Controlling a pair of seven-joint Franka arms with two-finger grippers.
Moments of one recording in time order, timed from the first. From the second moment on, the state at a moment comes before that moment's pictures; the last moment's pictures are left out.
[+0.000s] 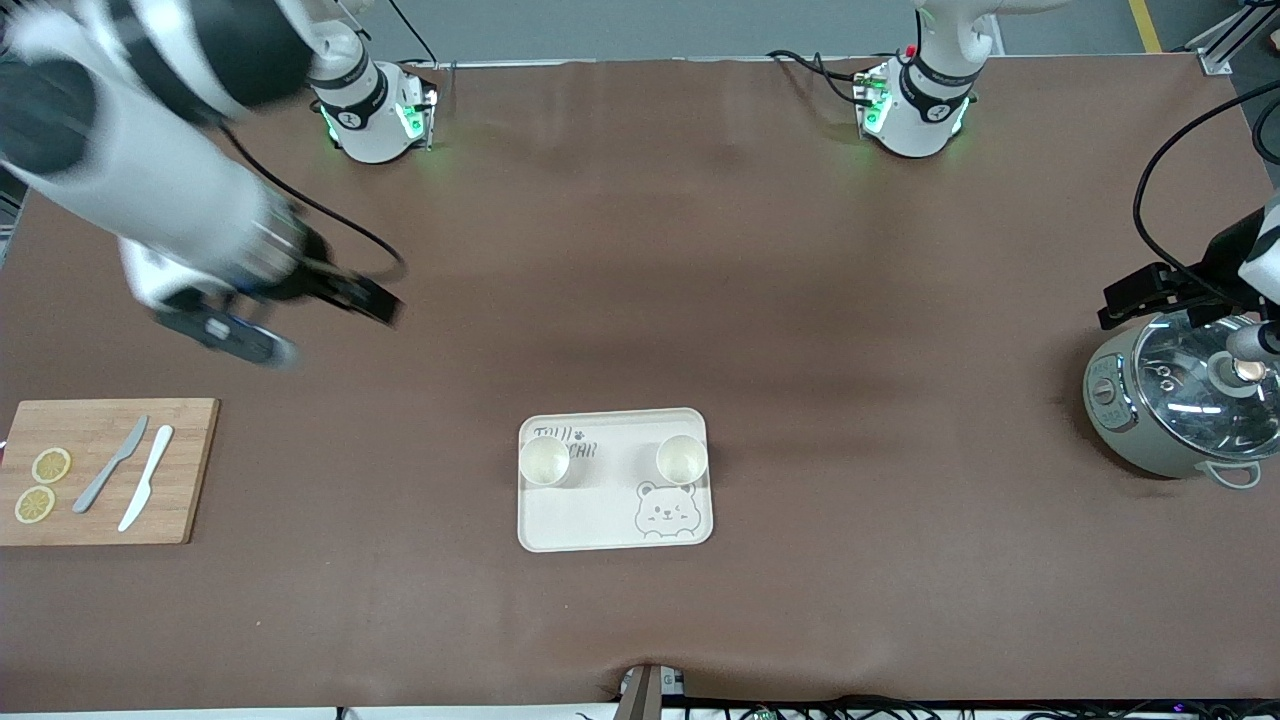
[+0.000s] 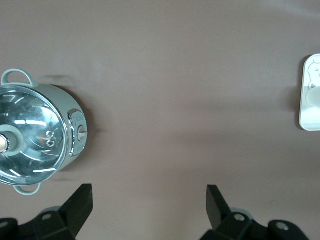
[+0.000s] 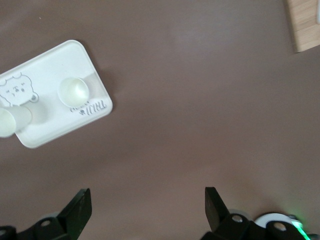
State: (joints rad) left arm 0.00 0.15 -0.01 -1.44 -0.01 1.59 -0.02; right arm 0.10 0.16 0.20 -1.35 0.05 1.40 0.63
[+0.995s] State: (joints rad) left arm 0.00 0.14 -0.02 -1.44 0.00 1.61 -0.01; right arm -0.27 -0.05 0.15 -1.59 0.03 1.50 0.01
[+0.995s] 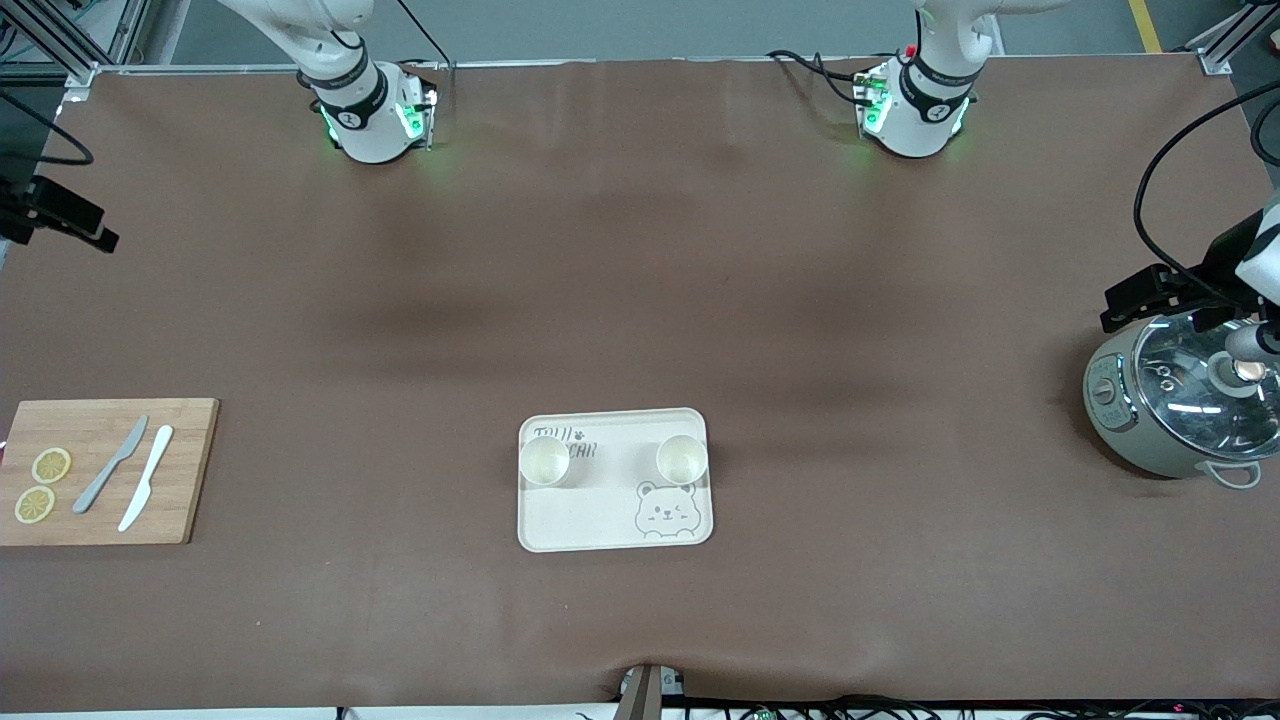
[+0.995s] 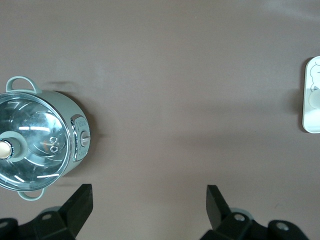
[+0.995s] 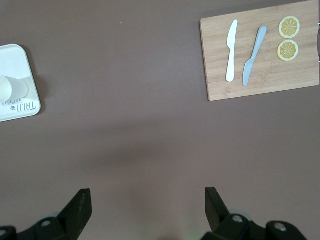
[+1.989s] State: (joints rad) left arm 0.00 0.14 -0.02 -1.44 0.00 1.61 -0.01; right arm -0.27 -0.05 0.16 -1.58 0.01 1.50 -0.05
